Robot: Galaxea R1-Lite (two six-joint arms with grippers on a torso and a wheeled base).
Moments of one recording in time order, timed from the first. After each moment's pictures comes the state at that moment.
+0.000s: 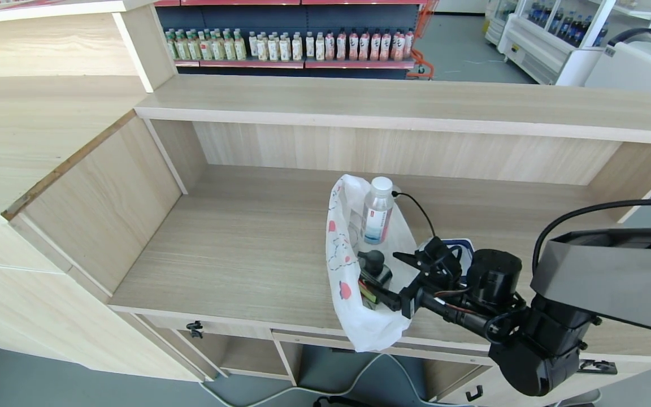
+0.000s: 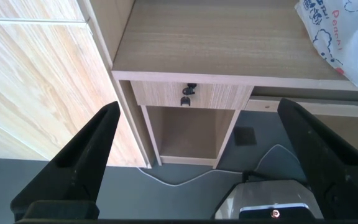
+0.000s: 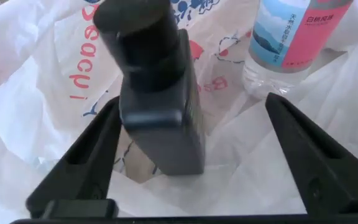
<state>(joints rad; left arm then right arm) -0.01 0.00 0.00 0.04 -0.04 0.03 0.43 2.29 -0.64 -1.57 0.38 -0.20</state>
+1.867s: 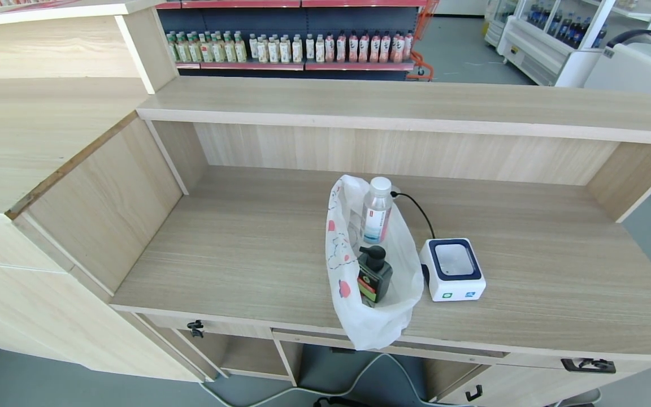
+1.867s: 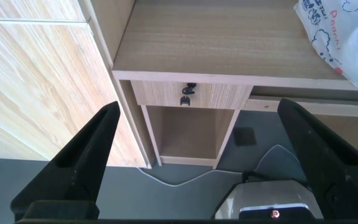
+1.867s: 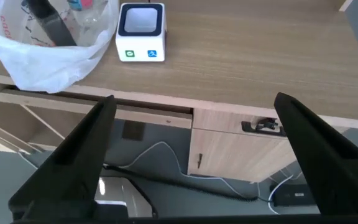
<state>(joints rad) -0.01 0.00 0.00 0.04 -0.04 0.03 0.00 0.06 0.00 -0.06 0.05 -0.08</state>
